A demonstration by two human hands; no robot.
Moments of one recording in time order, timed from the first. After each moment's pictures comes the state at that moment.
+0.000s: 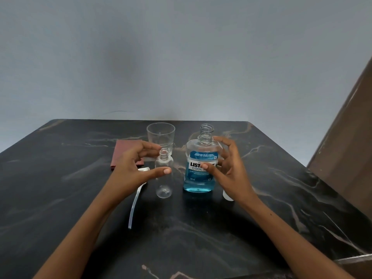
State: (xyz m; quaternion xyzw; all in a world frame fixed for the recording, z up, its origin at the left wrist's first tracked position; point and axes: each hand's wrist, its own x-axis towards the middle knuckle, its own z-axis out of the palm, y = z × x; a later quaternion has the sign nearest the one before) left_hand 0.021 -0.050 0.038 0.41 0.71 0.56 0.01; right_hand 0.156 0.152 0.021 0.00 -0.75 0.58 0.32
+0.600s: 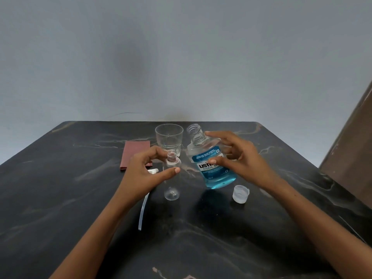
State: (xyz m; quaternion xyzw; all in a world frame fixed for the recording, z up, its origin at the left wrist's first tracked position) left_hand 0.021 -0.047 0.034 0.42 0.72 0.55 -0.03; right_hand 0.154 0.164 0.068 0.06 -0.86 0.45 0.24
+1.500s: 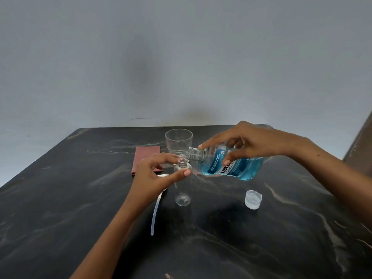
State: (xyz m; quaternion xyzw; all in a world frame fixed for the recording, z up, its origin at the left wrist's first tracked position) left_hand 0.019 -0.046 0.037 0.40 0.71 0.58 -0.04; right_hand 0.130 0.181 0.138 0.17 -0.96 0.23 0.02
